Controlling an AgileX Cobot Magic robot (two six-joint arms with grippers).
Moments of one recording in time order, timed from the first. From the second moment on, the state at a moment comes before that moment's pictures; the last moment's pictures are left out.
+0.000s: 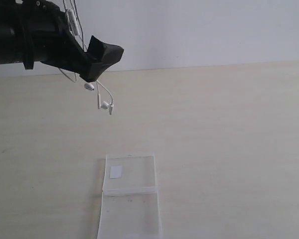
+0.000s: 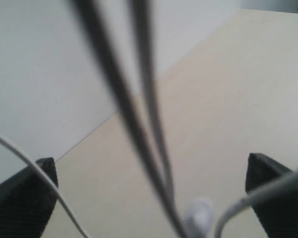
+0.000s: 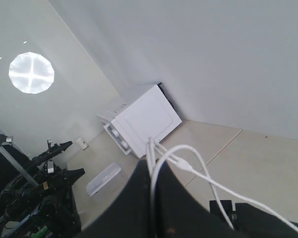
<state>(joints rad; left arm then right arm) -0.41 1.36 -0.95 -1.26 0.09 1.52 0.67 1.61 -1.48 -1.45 -0.50 2.03</state>
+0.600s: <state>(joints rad) -0.41 1.36 -0.95 -1.26 0.05 1.52 0.67 1.61 -1.48 -1.40 -0.55 2.03</state>
